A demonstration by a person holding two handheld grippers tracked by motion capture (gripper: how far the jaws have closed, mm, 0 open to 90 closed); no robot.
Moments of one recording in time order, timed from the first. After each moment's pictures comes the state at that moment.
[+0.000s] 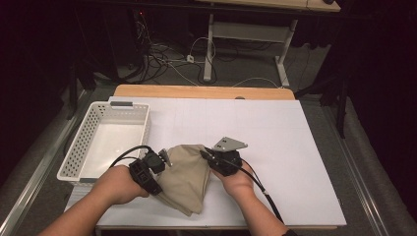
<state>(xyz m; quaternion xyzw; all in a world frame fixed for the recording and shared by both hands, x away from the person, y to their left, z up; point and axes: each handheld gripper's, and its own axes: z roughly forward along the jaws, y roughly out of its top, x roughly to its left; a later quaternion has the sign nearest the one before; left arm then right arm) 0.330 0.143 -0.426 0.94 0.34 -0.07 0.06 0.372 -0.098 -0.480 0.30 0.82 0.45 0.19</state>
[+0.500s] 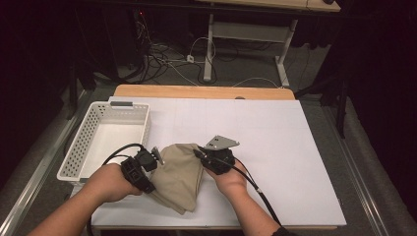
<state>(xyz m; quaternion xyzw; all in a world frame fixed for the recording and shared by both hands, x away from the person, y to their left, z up) 0.331 0.158 -0.423 0.94 0.34 -0.06 0.05 0.373 -0.080 -0.477 0.29 0.82 0.45 0.19</state>
